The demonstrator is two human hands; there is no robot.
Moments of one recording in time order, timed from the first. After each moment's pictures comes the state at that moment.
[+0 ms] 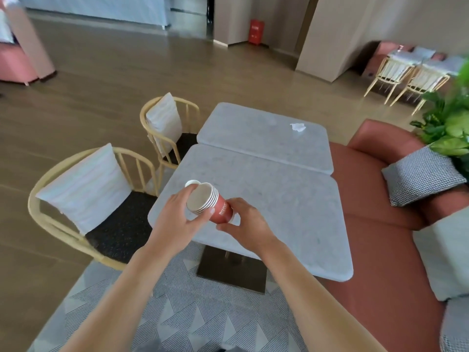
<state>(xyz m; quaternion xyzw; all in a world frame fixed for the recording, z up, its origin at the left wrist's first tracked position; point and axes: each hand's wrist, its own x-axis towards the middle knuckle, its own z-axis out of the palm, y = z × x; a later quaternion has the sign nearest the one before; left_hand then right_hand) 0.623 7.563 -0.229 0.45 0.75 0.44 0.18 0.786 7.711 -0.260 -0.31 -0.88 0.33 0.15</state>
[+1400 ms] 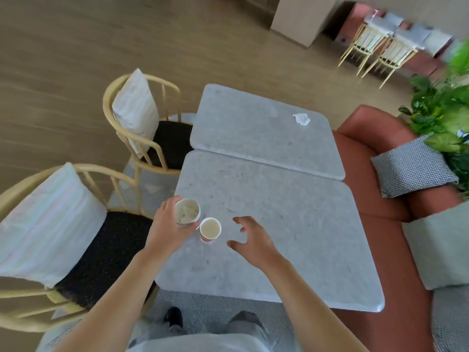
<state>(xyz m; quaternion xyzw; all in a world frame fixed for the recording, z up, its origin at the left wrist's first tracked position) 0.323 7.732 -0.367 0.41 0.77 0.40 0.27 0.568 7.830 -0.349 -0.49 -0.80 0.34 0.03</state>
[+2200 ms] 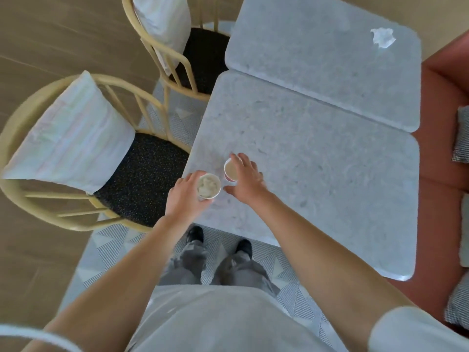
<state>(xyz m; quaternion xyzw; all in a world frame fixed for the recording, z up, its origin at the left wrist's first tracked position) 0.360 7.688 -0.443 0.42 0.85 0.19 0.26 0.488 7.848 -0.443 -0.41 -0.85 0.28 -0.15</state>
